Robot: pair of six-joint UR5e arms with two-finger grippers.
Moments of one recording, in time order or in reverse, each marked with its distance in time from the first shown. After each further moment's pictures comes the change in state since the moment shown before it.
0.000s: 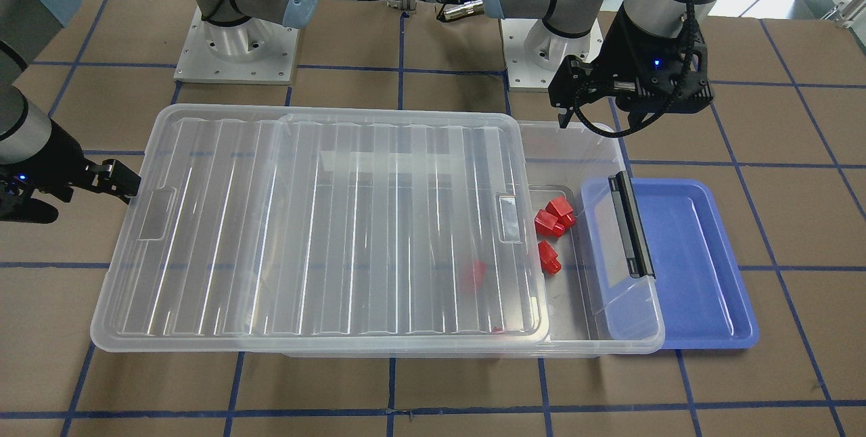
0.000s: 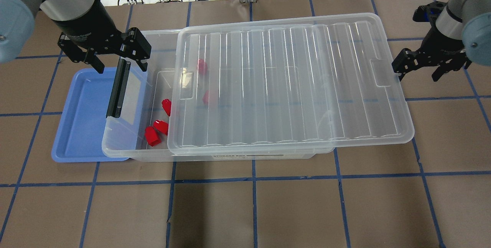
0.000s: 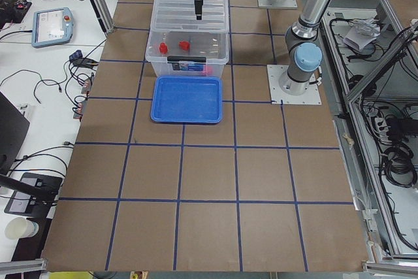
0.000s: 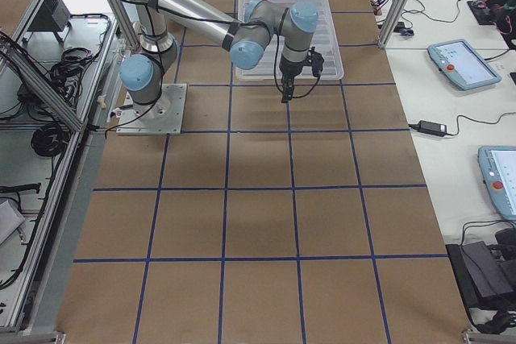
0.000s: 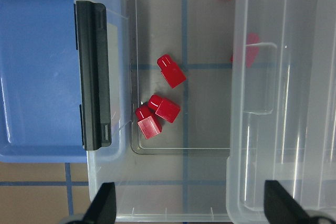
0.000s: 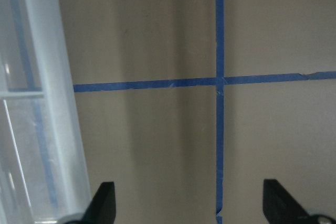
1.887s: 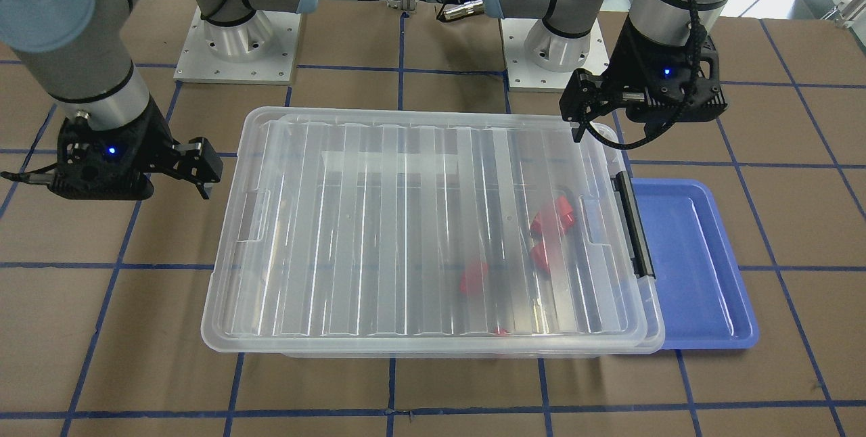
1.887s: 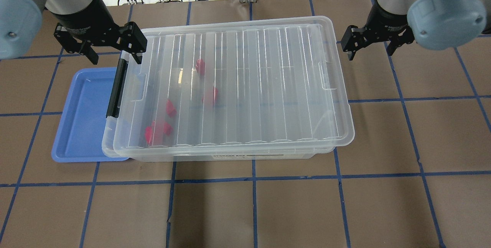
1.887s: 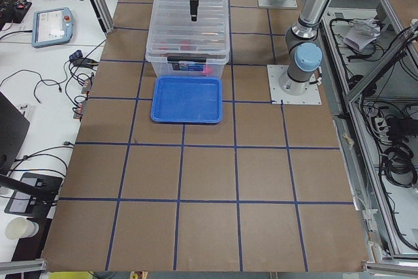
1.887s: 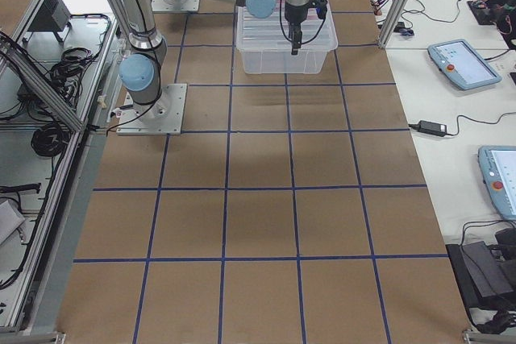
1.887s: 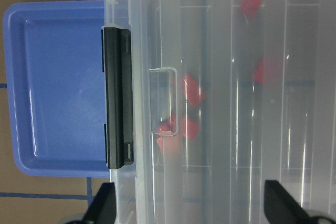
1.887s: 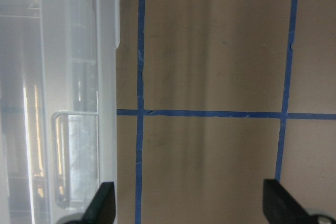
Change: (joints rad) left arm -0.007 -0.020 0.013 0.045 0.064 -0.003; right arm 0.253 -0.039 -0.177 0.105 0.004 0.165
